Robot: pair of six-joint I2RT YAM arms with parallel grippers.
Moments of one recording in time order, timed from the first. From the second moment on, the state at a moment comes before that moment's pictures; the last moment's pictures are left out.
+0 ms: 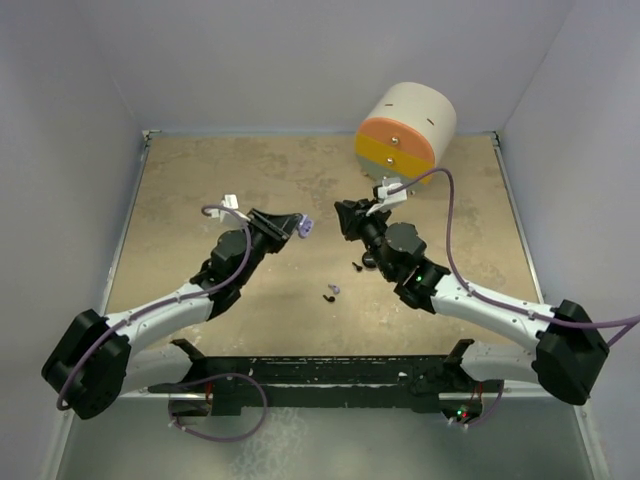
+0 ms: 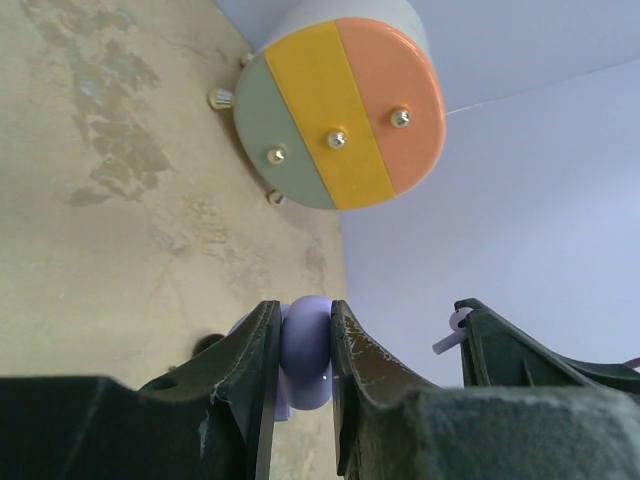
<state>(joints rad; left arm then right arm) -0.65 1.13 0.47 0.59 -0.25 -1.18 0.86 1.21 0.72 0.49 0.45 0.31</state>
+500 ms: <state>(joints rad) -0.58 1.29 0.54 0.79 -0.03 -1.35 0.86 1.15 0.59 0.85 0.29 0.09</state>
